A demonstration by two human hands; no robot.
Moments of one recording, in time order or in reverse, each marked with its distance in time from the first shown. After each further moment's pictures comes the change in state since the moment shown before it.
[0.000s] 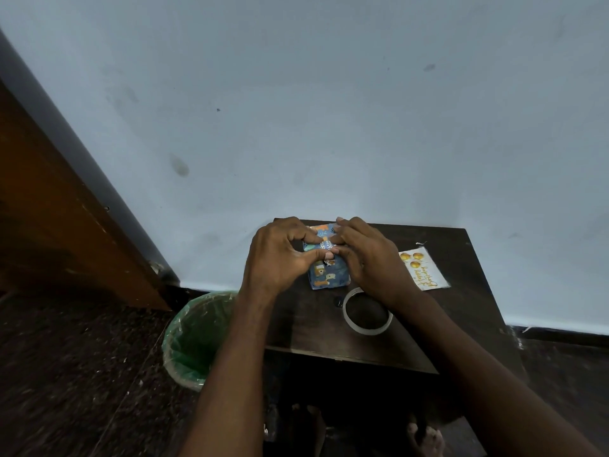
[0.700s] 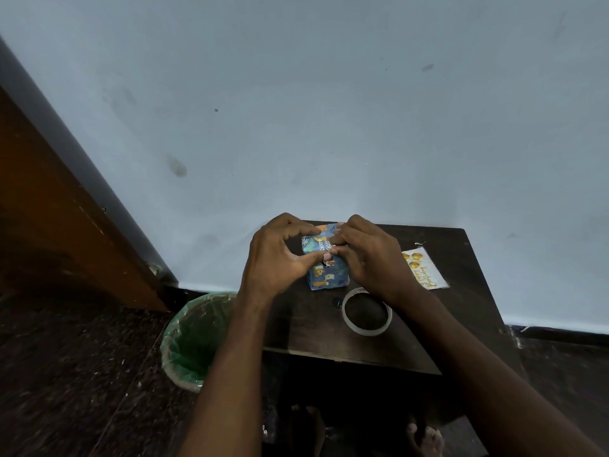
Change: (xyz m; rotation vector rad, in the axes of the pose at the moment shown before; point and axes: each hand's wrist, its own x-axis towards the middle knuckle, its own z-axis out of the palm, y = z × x) left_hand 0.000 0.008 -0.005 0.010 -0.007 -0.017; right_hand 0.004 -0.001 -0.008 -0.011 0.048 -0.037
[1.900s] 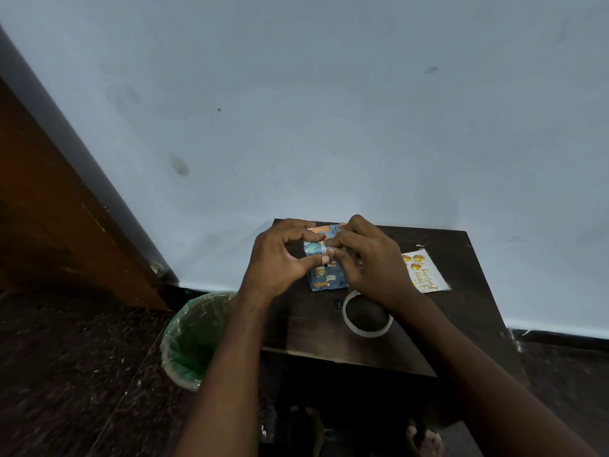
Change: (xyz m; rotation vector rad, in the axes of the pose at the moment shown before) left_hand -0.003 -0.013 0.005 -0.169 -0.030 -0.035; right_hand 0.000 -0.010 0.002 0.032 0.030 0.058
